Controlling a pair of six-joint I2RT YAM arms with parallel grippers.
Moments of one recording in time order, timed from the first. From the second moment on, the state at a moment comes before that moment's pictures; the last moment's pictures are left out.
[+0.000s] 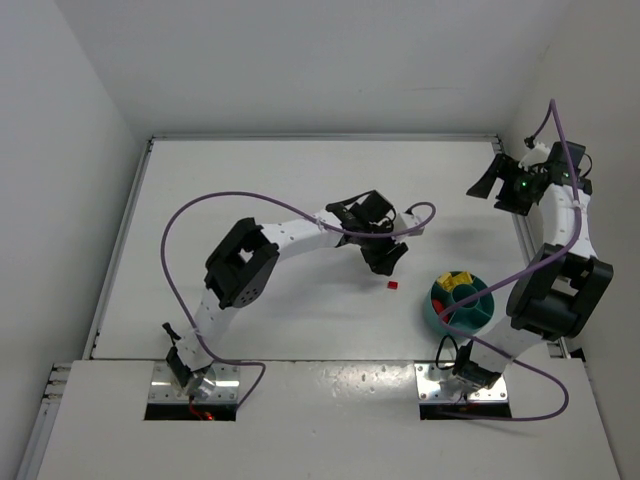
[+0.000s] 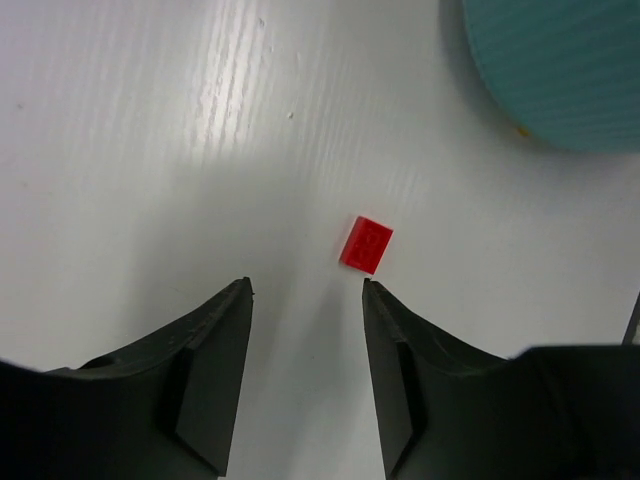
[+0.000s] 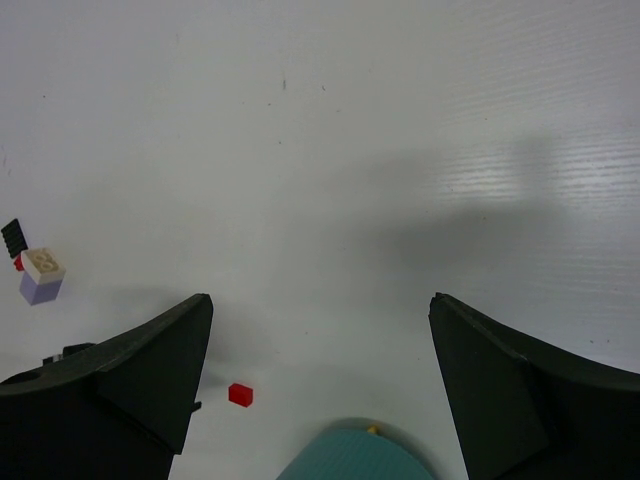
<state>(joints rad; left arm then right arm) -0.88 2.20 1.75 -0.42 0.43 0.18 -0.46 1.64 1.33 -0.62 -0.55 0.04</state>
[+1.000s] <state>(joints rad) -0.90 2.26 1.72 -0.46 0.52 0.29 -0.46 1.64 1.33 -0.62 -0.53 0.02</state>
